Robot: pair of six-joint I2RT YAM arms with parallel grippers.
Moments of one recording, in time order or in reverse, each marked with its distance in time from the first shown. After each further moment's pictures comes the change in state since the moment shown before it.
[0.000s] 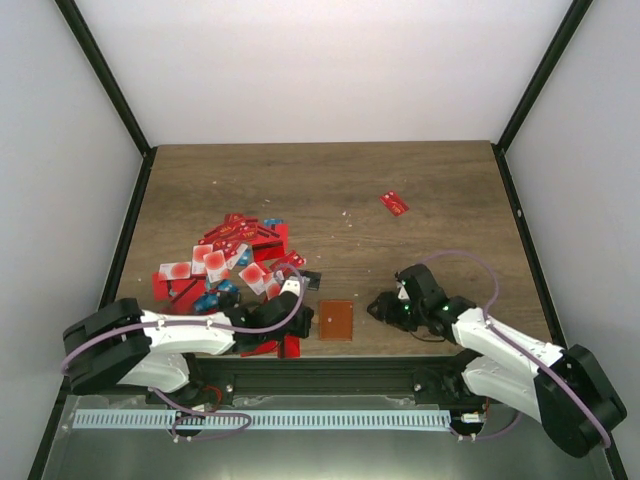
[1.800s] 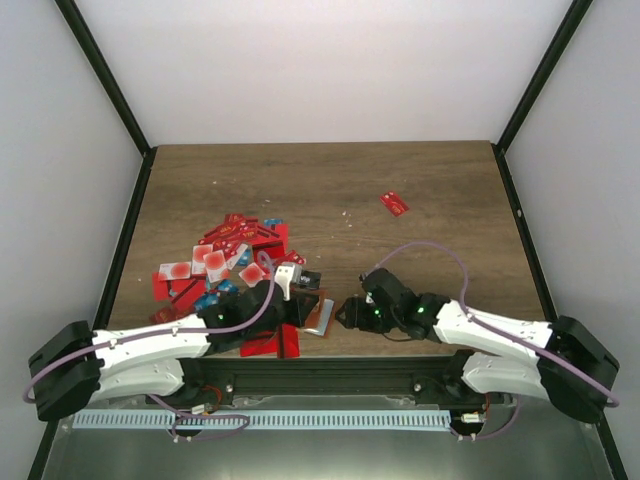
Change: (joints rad) left arm 0.049 -0.246 -0.018 0.035 0.103 0.000; right arm 0.336 0.109 0.192 -0.011 0.132 0.093
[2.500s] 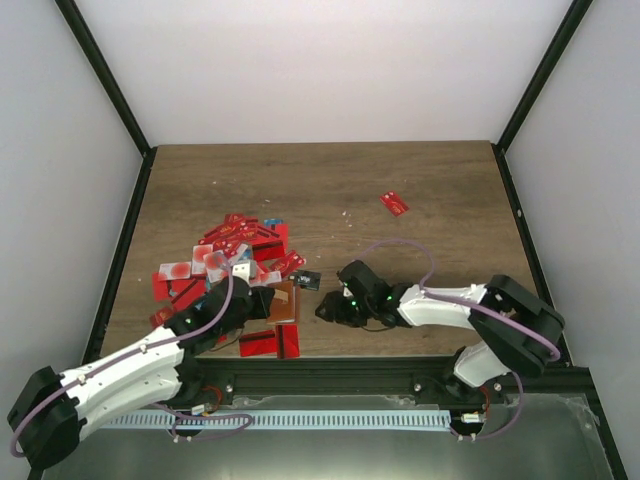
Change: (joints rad) left arm 0.246 -0.287 -0.113 -0.273 -0.052 0.034; right arm -0.005 0.356 0.065 0.273 -0.107 0.033
